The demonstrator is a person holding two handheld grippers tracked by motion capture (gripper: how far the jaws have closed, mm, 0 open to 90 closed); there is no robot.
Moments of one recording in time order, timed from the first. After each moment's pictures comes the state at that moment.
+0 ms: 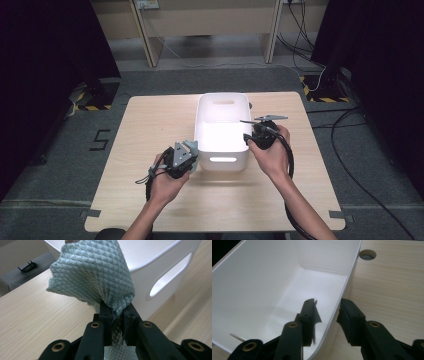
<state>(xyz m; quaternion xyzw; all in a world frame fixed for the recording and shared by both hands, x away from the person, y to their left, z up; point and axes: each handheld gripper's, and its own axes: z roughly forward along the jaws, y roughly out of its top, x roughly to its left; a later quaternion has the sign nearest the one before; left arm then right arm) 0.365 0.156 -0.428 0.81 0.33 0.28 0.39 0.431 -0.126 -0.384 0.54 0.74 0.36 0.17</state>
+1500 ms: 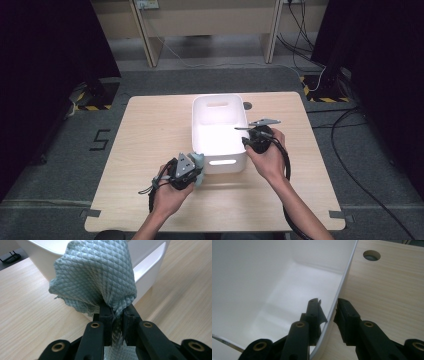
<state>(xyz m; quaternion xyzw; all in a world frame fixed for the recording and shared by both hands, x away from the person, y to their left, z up) 0.343 0.146 -0.443 0.82 0.34 0.24 0.40 0.429 -0.117 -0.397 0.51 0.76 0.35 0.19</state>
